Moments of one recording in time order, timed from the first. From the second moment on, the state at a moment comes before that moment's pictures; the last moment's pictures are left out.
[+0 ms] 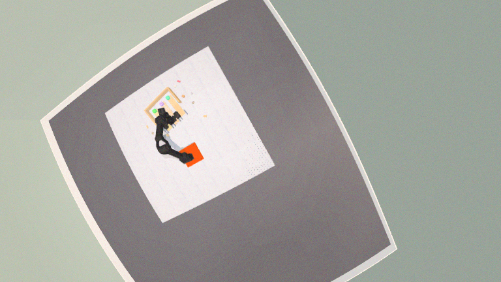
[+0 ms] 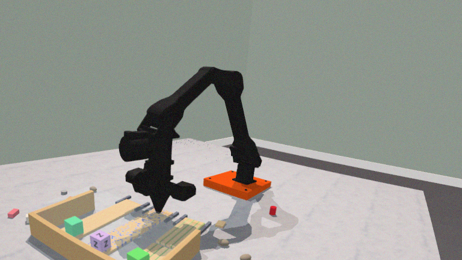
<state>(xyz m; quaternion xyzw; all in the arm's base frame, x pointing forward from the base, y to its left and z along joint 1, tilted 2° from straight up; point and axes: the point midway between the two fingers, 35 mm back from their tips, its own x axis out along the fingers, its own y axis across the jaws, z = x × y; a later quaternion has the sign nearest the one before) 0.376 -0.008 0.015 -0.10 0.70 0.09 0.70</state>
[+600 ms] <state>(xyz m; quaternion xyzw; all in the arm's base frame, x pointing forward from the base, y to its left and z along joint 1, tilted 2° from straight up) 0.376 -0.008 0.014 -0.10 0.70 0.09 0.70</state>
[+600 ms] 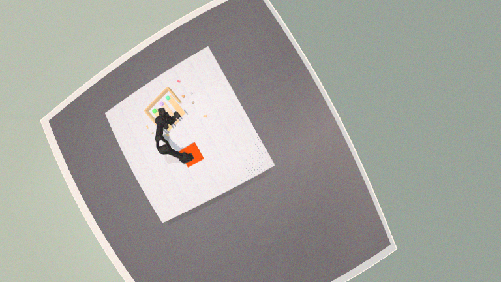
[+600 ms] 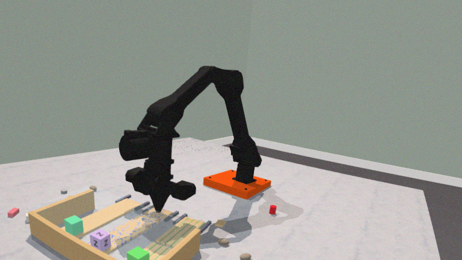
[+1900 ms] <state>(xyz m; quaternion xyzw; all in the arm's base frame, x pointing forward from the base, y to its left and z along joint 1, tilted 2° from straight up) 0.377 -0.008 0.013 -0.10 0.70 0.09 0.70</state>
